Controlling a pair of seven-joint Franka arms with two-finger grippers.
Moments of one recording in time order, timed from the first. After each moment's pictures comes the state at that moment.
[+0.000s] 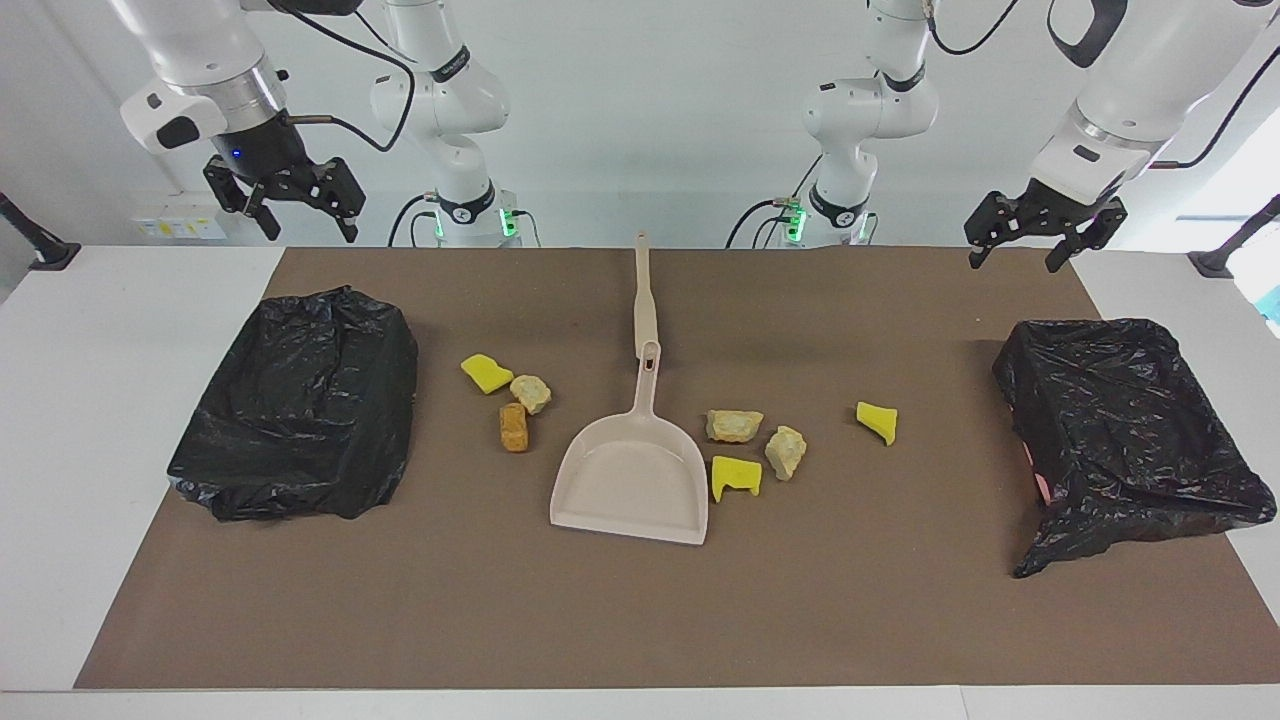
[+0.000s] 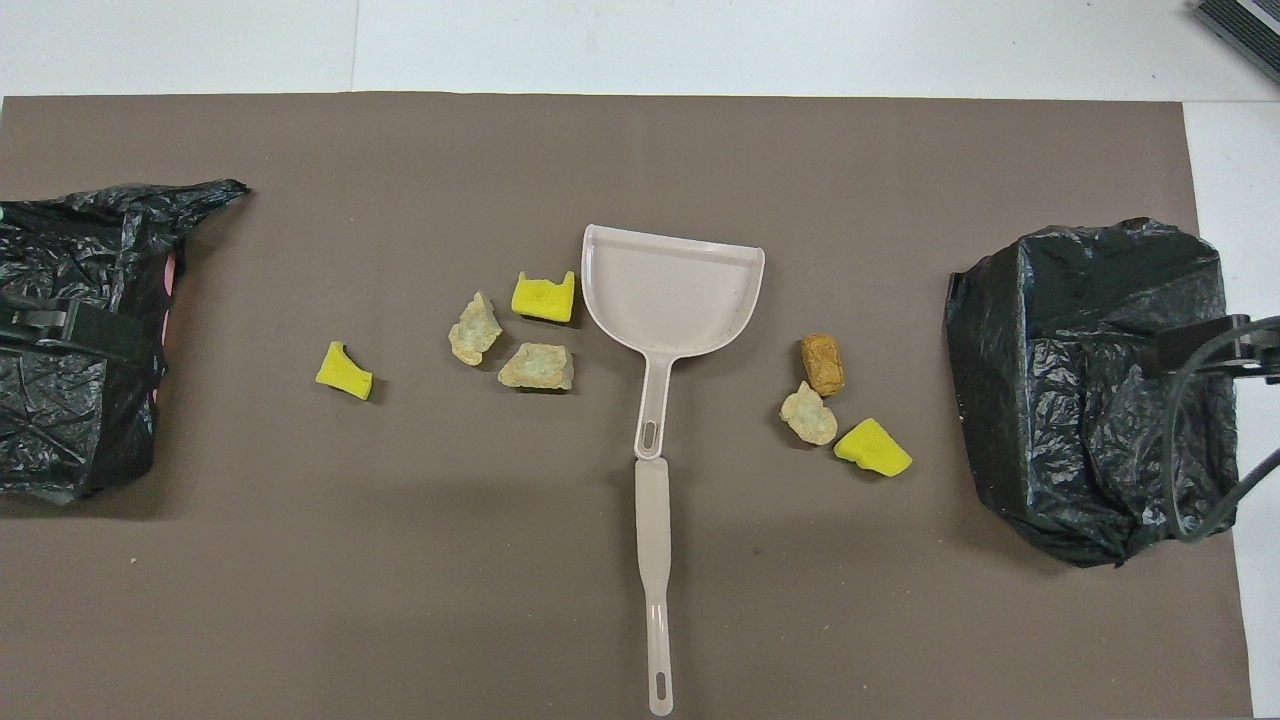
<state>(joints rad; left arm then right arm) 0.00 -0.01 -0.06 -1.54 0.02 1.49 0.07 0.02 -0.08 -0.06 -1.60 0.00 1.49 0.02</state>
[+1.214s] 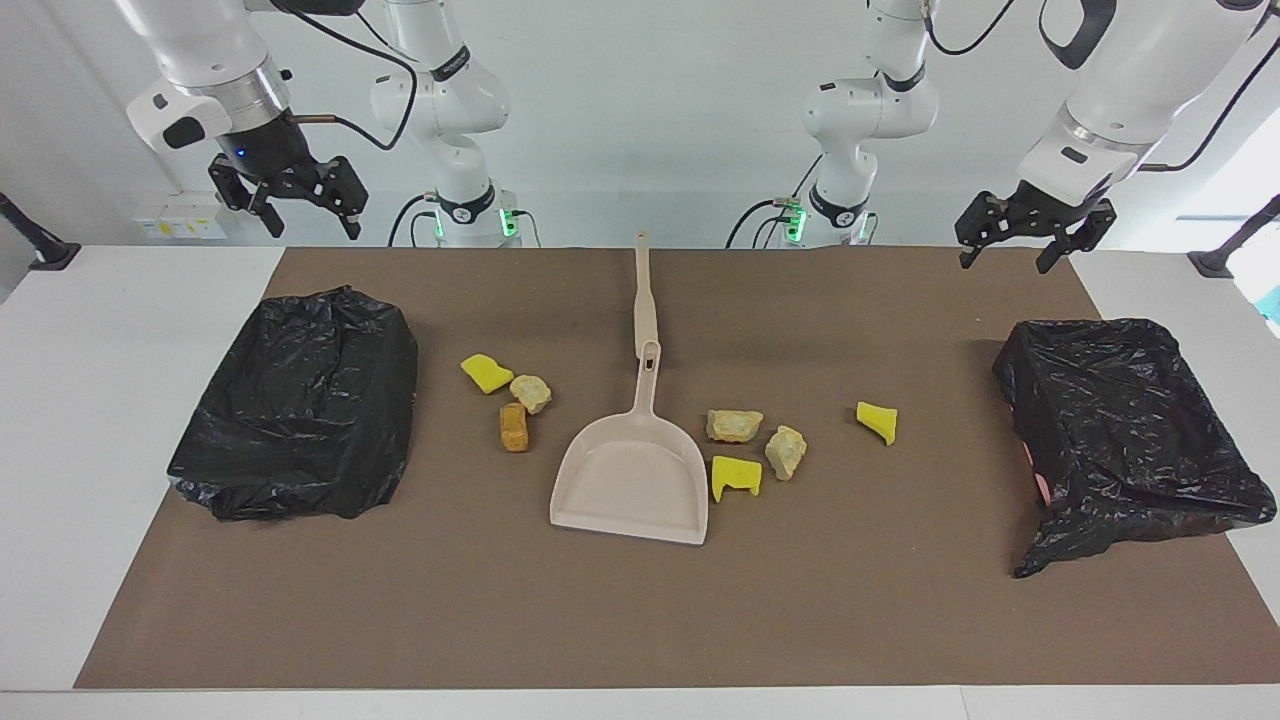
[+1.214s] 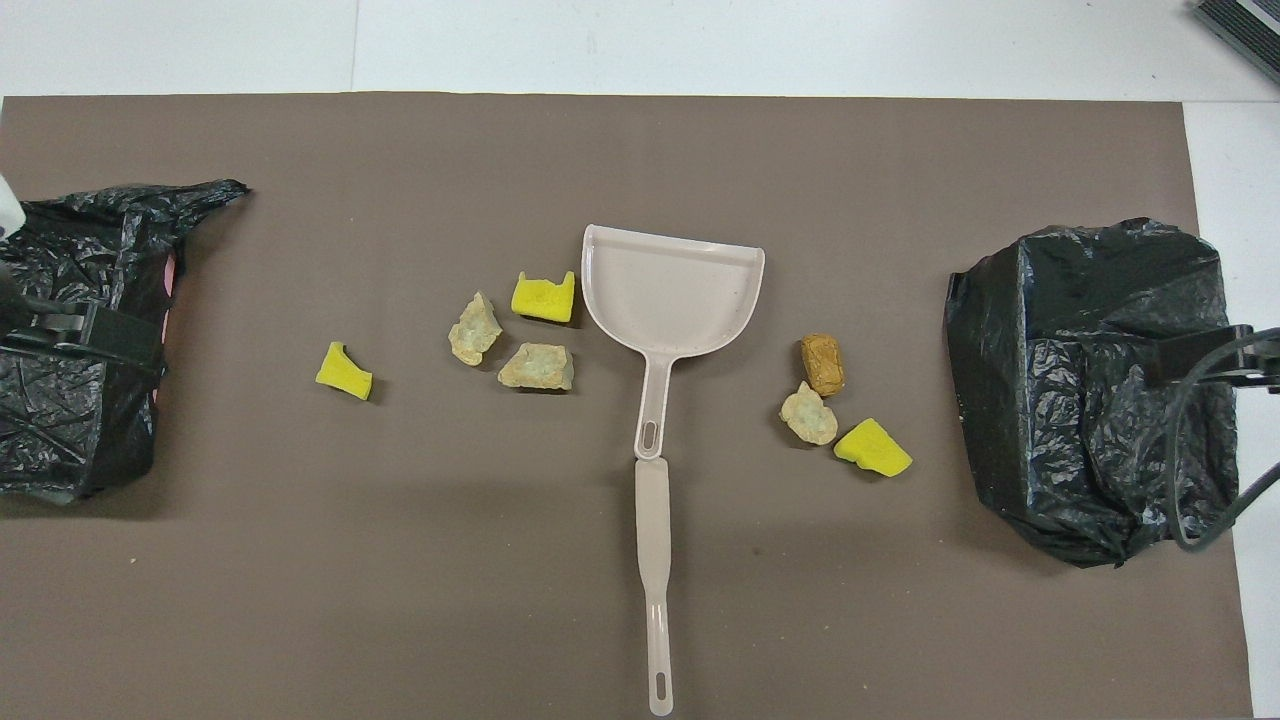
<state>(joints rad) -0.01 -0.01 -0.08 -1.55 0.01 1.49 0.08 0.02 -0.09 -0.06 -1.61 0.00 1.49 0.02</state>
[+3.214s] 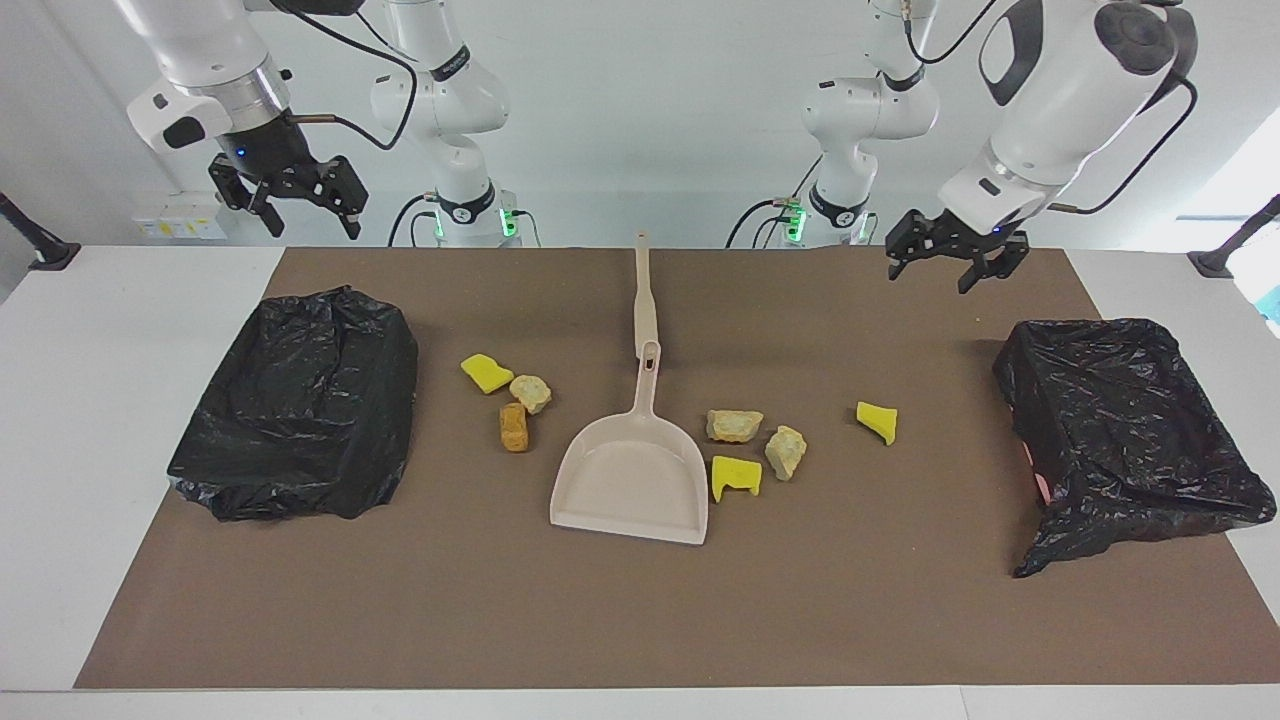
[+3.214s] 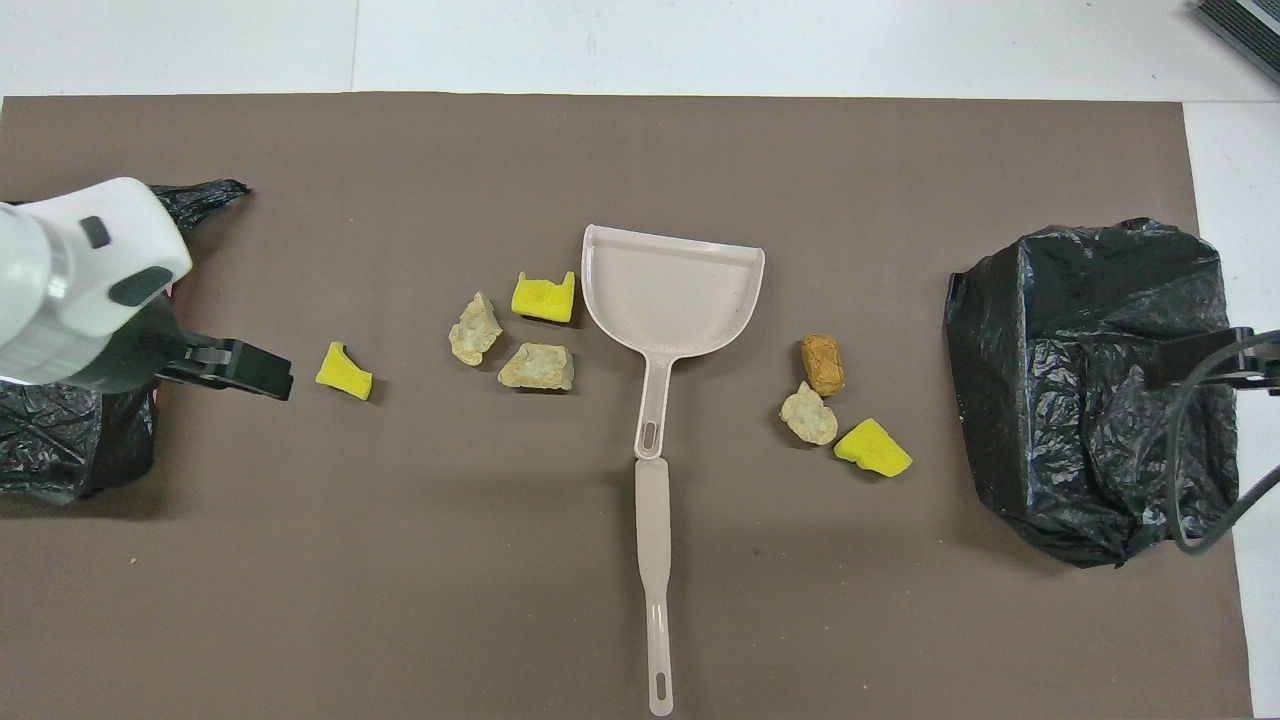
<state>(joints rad) -0.13 -0.03 -0.09 -1.71 -0.10 1.60 0.03 0.01 -0.10 -0.06 -1.61 0.00 1.49 0.02</state>
